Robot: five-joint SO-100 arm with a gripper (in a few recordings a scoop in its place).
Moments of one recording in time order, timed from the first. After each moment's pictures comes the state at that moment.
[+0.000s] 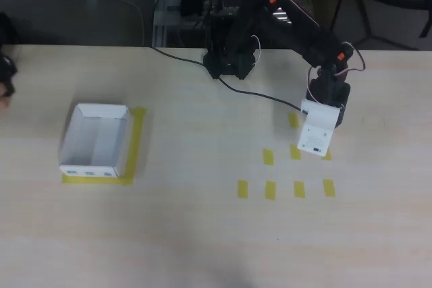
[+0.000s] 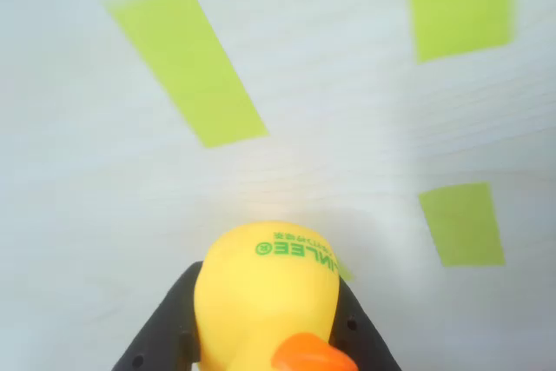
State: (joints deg) arm -52.2 73.8 86.7 70.0 -19.1
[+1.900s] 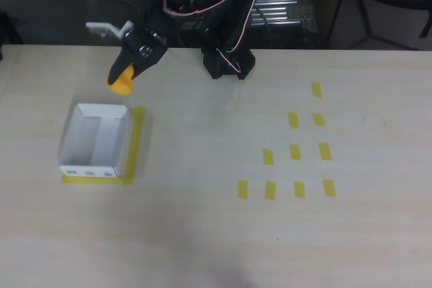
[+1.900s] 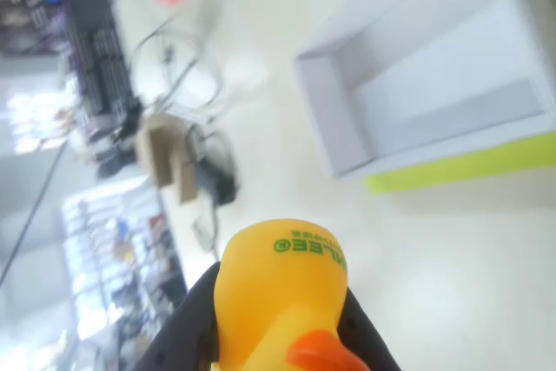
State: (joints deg) arm 48.3 132.6 125.4 40.6 -8.6
